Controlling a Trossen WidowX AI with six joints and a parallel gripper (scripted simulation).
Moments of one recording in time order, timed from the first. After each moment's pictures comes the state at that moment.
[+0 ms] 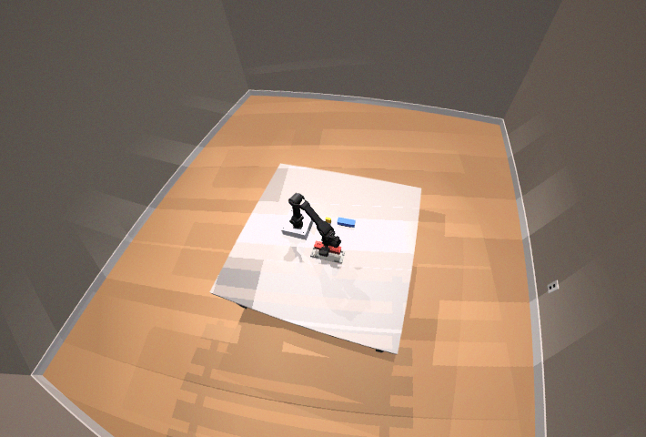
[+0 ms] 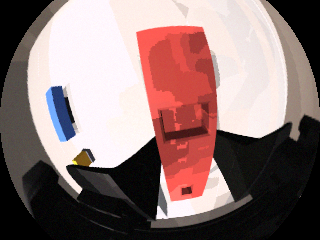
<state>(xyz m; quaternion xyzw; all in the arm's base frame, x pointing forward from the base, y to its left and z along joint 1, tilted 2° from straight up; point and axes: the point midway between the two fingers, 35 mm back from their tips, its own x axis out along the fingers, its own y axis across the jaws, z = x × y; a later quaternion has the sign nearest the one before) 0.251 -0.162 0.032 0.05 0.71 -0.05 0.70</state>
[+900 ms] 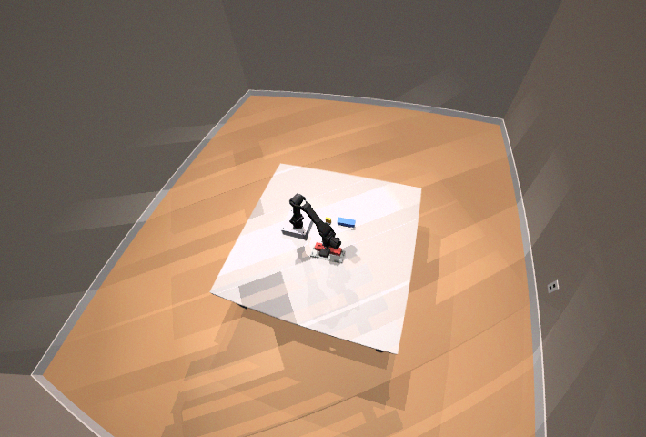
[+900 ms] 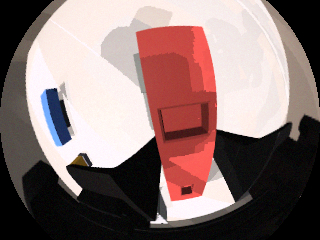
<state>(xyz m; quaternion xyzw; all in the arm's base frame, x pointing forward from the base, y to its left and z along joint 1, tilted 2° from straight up) 0.254 -0.165 0.017 0.04 0.70 -0.05 0.71</state>
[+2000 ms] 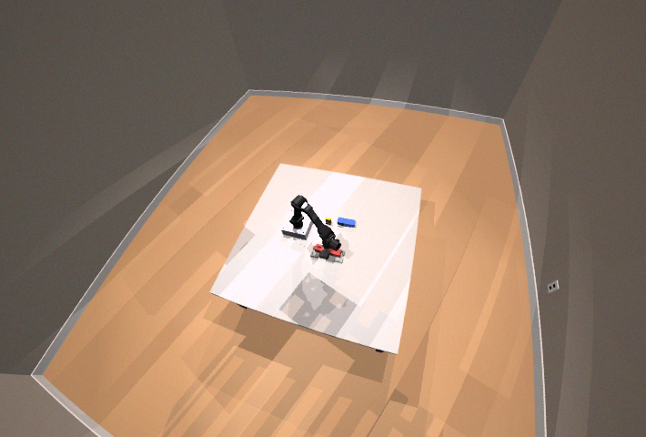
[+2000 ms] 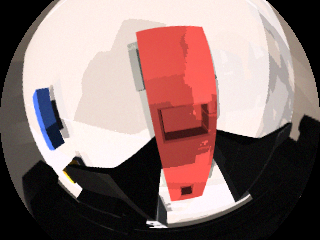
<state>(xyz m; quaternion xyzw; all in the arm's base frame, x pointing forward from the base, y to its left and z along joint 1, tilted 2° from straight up) 0.251 -0.164 -0.007 0.05 0.70 -0.05 0.71</state>
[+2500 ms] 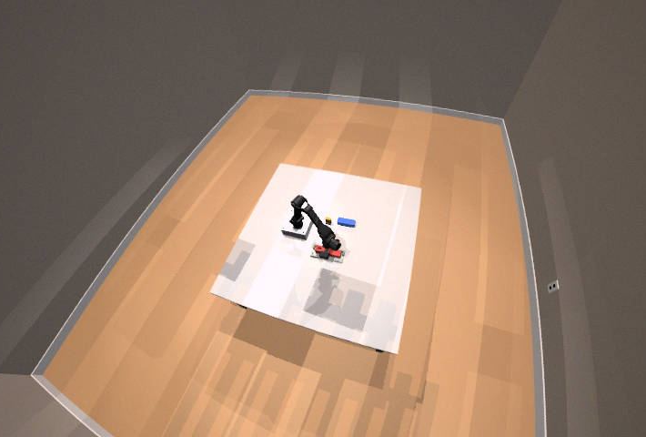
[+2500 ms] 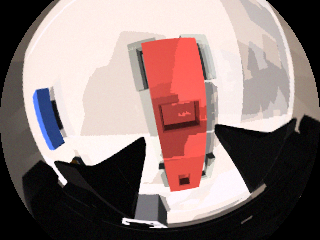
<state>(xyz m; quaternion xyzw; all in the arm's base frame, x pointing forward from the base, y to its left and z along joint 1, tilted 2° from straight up) 0.251 -0.164 -0.008 0.05 0.70 -0.05 0.71</state>
